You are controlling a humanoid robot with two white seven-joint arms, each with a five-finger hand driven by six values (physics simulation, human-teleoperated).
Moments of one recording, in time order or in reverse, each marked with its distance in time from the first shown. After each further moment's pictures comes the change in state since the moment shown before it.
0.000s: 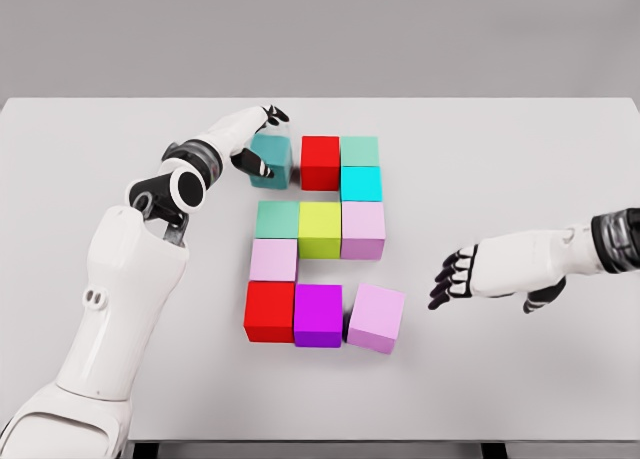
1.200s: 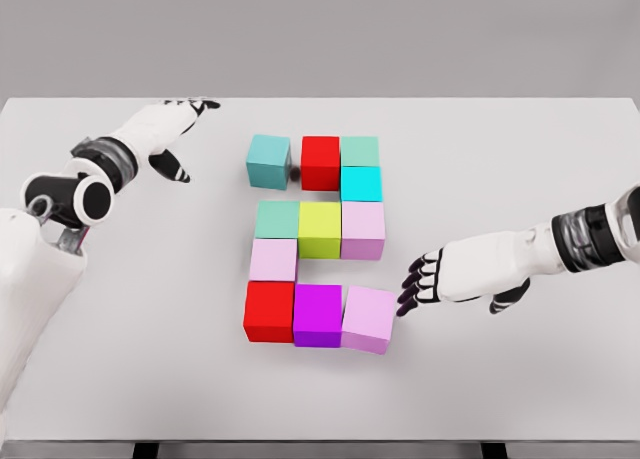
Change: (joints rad) left arm 0.008 0.391 -0.124 -0.157 0.096 -0.106 0.000; right arm -0.014 0.093 0.013 0.002 0.000 0.000 0.000
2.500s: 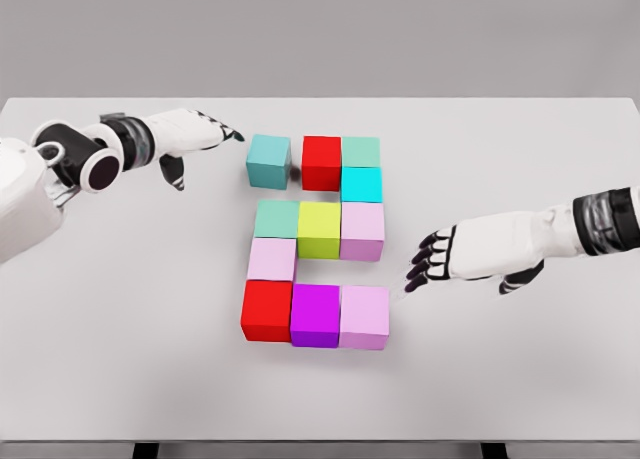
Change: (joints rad) left arm -0.407 0.228 -0.651 0.125 0.289 -0.098 0.000; right arm 0.018 -0.044 -0.094 0.004 -0.013 0.000 0.000
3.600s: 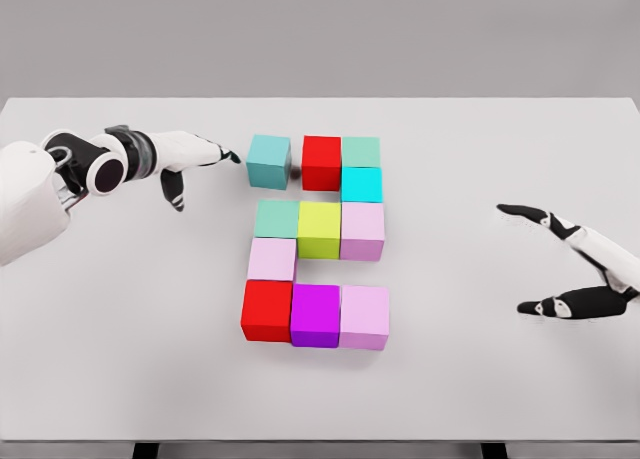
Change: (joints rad) left arm -0.031 -0.020 -0.079 0.103 0.100 0.003 0.000; right arm 1.216 0.362 -1.310 0.044 -0.505 0.001 0.000
